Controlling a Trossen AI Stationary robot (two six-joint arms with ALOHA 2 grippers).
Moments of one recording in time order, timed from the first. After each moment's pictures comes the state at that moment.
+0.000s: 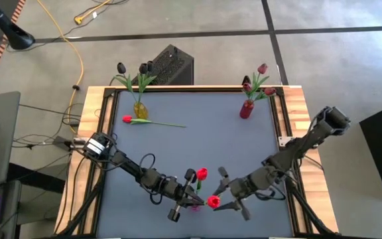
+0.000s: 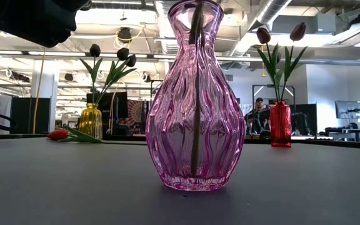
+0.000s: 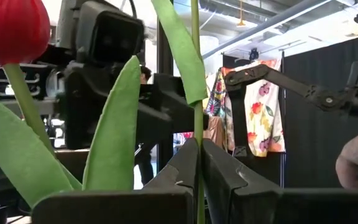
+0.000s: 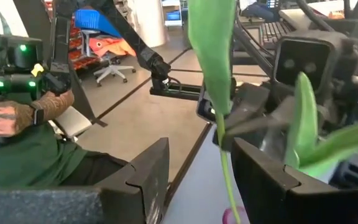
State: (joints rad) left arm -0.47 2.05 0.98 1.51 -0.06 0.02; right arm 0.62 1.42 0.95 0.32 0.15 0.14
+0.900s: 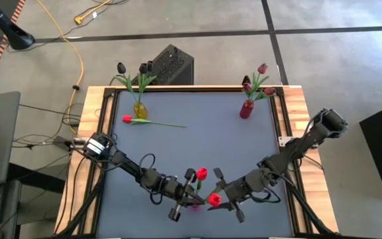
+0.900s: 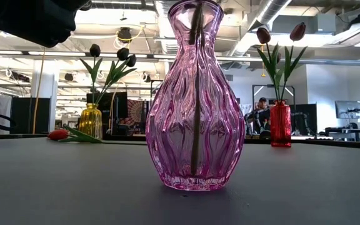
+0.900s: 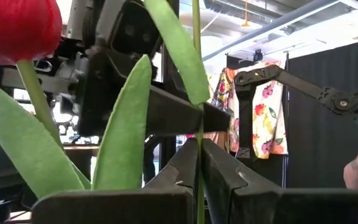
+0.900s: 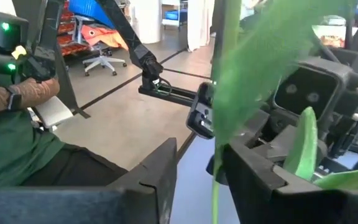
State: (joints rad) left arm -0.47 2.05 0.98 1.51 -0.08 0.00; right arm 0.60 1.49 1.02 0.31 0.16 0.00
